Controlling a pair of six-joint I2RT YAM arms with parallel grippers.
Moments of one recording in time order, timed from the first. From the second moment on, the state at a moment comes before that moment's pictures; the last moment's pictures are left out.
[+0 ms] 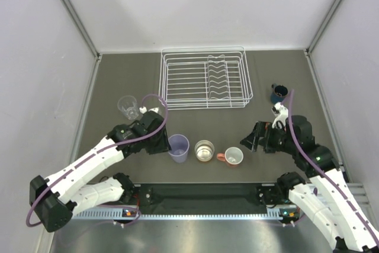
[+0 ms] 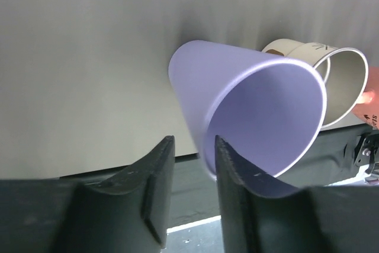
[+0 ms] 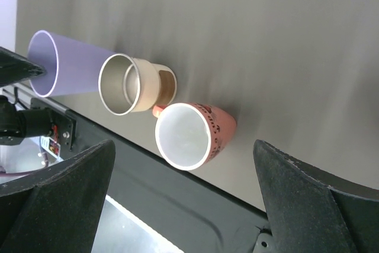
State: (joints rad) left arm -0.75 0.97 0.82 -0.88 -0.06 -0.86; right arm 0.37 0.53 0.66 -0.78 -0.31 0.50
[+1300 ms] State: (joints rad) left arm -0.75 0.47 0.71 -0.02 -0.08 -0.79; right arm 0.77 0.83 0.88 -0.02 -0.32 0.95
